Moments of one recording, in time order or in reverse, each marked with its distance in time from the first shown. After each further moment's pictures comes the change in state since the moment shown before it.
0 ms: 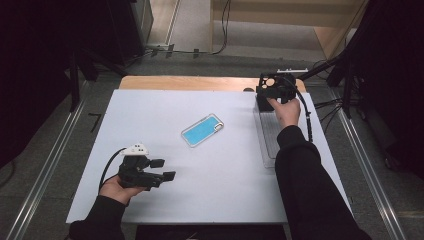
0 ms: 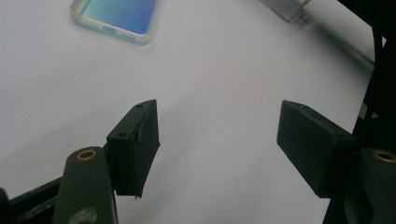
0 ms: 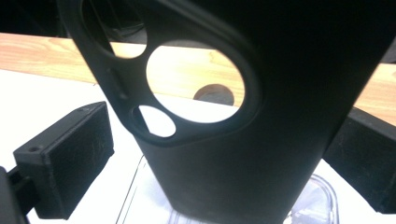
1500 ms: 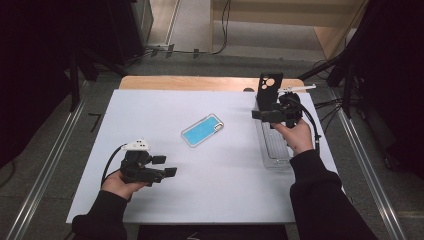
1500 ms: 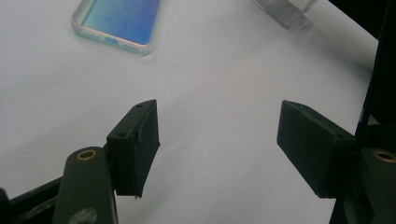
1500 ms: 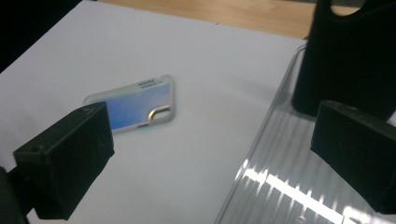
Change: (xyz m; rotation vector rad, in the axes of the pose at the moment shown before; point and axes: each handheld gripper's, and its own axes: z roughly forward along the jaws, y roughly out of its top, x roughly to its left) left arm 0.006 0.010 0.004 -0.001 -0.013 -0.004; right arm 0.051 -0.045 -0.093 0.099 0.289 -0.111
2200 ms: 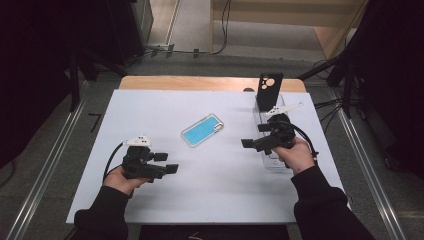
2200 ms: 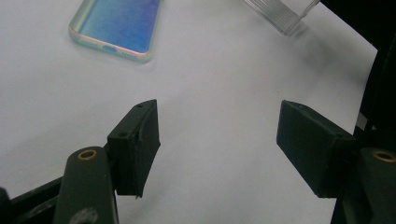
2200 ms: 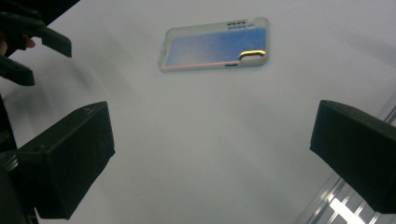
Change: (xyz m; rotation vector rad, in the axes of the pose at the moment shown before) left arm 0.005 0.008 0.004 0.004 -0.022 -0.010; right arm 0.052 -0.038 -0.010 0.121 0.175 -0.162
